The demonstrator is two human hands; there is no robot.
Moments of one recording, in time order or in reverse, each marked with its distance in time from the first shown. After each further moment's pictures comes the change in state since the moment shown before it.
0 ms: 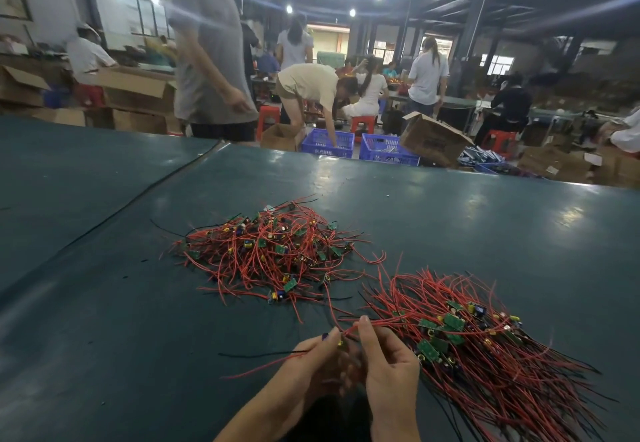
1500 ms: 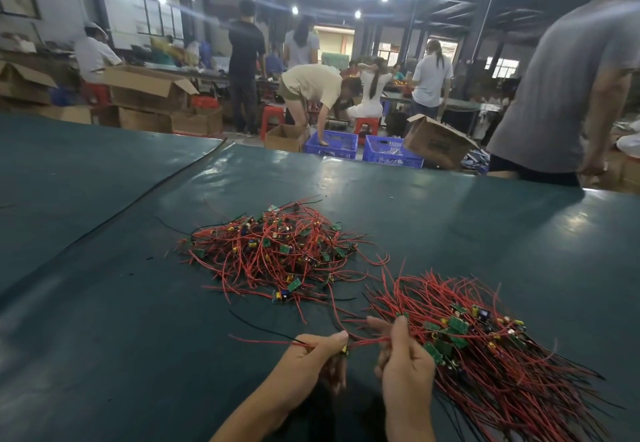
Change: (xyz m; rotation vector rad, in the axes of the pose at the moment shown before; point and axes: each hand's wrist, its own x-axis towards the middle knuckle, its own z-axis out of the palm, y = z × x) left_hand 0.011 -0.007 -0.014 0.280 0.079 0.105; right_hand 0.007 0.000 -0.012 0.001 0.035 -0.036
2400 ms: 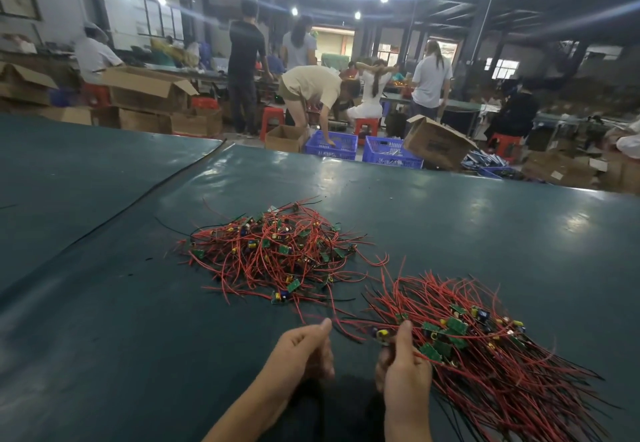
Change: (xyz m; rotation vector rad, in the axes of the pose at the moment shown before) left_hand 0.008 -0.008 -0.008 -0.113 0.124 0.035; right_hand 0.002 0.003 -0.003 -0.031 0.080 0.155
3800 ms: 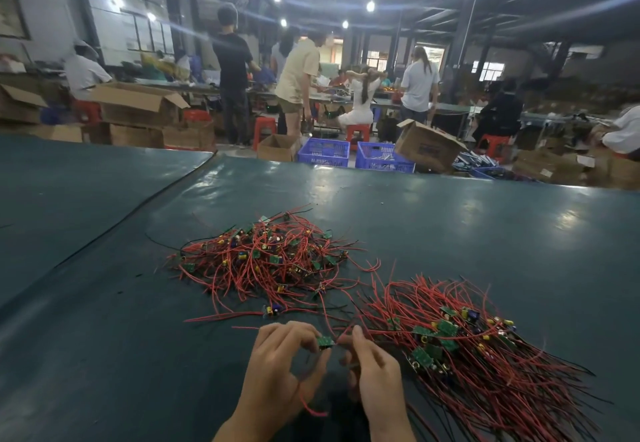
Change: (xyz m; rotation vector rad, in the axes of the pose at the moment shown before) left_hand 0.012 -0.025 -0.017 0.926 0.352 0.986; right_hand 0.000 -0.002 0.012 -0.061 -0.217 0.035
